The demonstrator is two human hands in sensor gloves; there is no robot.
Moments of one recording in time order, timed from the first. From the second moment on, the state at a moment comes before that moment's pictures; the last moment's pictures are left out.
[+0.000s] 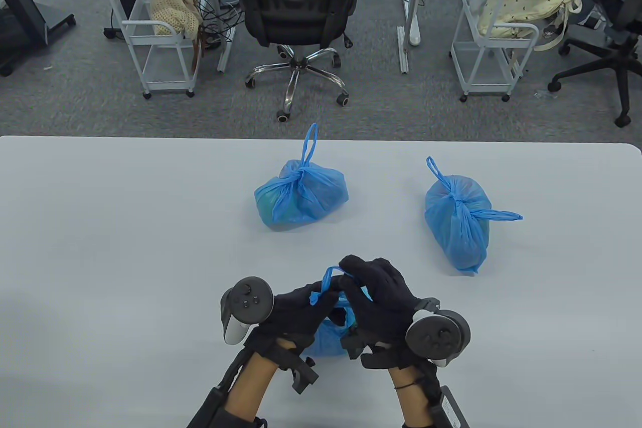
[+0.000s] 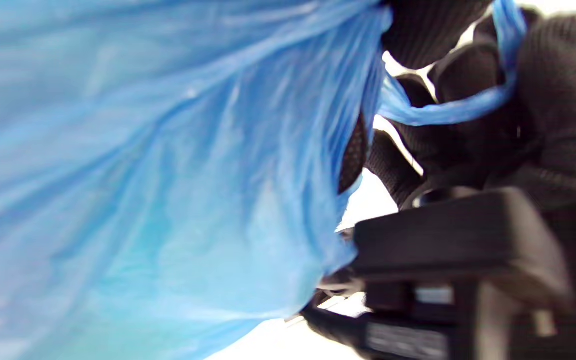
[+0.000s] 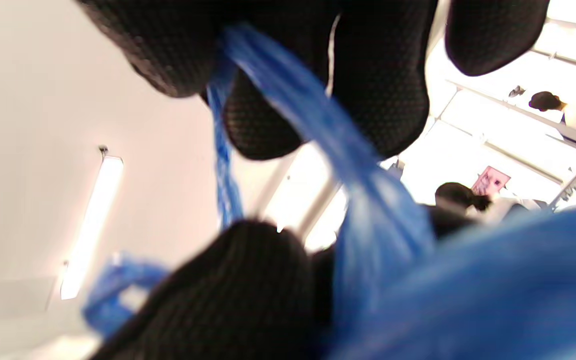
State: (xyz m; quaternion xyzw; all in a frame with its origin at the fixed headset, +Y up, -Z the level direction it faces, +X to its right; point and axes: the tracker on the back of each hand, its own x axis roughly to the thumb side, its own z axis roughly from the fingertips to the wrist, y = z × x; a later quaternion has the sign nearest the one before) left_hand -0.115 -0.725 -0.291 -0.06 -0.25 0.58 0.77; right_hand 0.110 -0.656 -0.251 0.17 -0.34 0.78 0.50
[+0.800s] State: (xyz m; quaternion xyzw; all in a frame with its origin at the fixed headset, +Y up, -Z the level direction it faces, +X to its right) left_hand -0.119 -0.751 -0.301 -0.19 -0.24 0.77 0.57; right_hand 0.135 -0.674 -0.264 0.10 -0.33 0.78 0.52
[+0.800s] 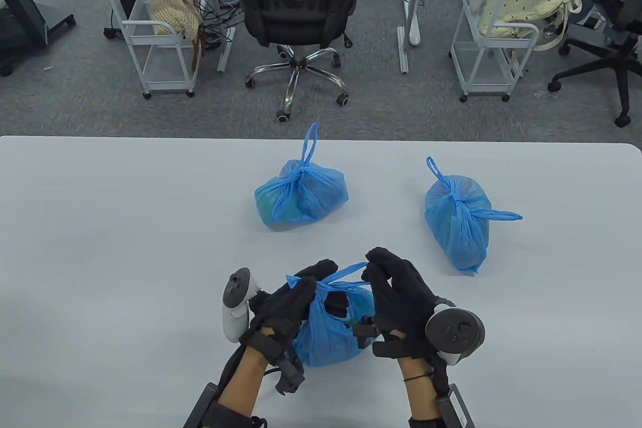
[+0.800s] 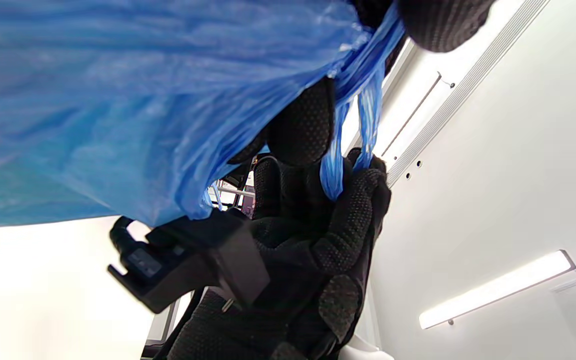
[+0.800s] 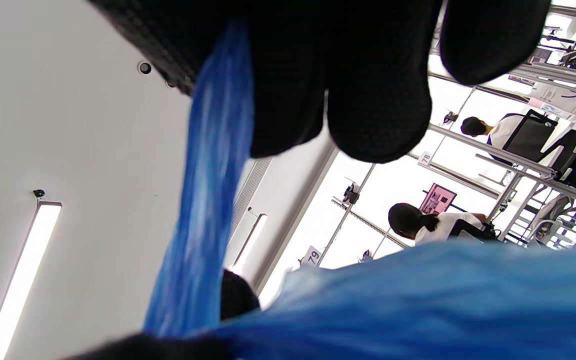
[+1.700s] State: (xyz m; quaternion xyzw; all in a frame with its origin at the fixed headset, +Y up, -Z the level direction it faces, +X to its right) left_hand -0.123 -0.753 -0.302 -0.18 -0.23 0.81 0.51; right_hand 0.101 -0.679 -0.270 0.26 -0.23 0.89 0.29
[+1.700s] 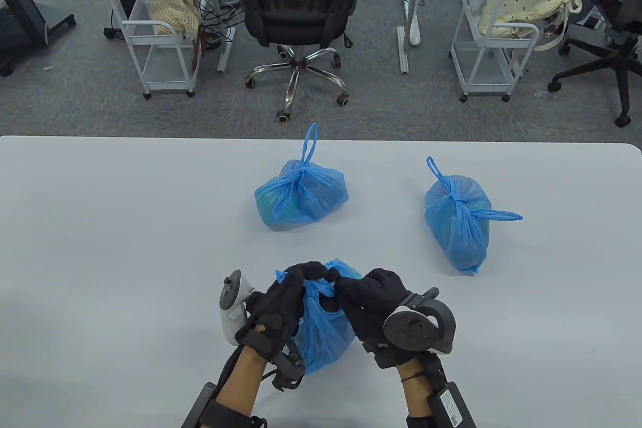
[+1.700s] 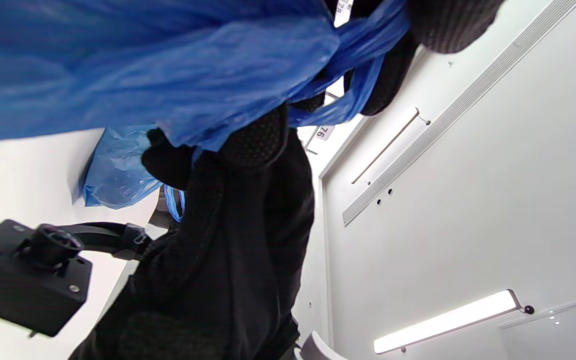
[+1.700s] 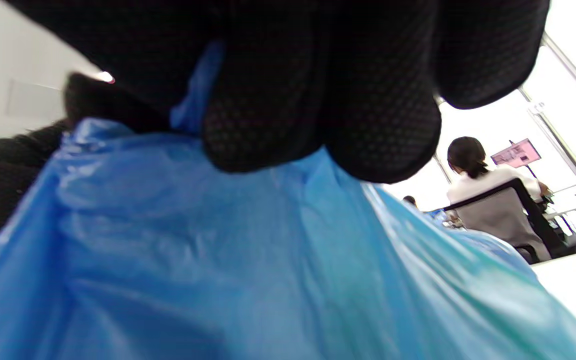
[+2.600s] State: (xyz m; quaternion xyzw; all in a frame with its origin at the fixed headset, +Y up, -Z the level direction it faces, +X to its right) left_hand -0.118 -0.730 -0.295 -0.14 -0.26 0.70 0.65; right_hand 0.108 -0.704 -0.288 0.21 -0.04 0.87 0.45
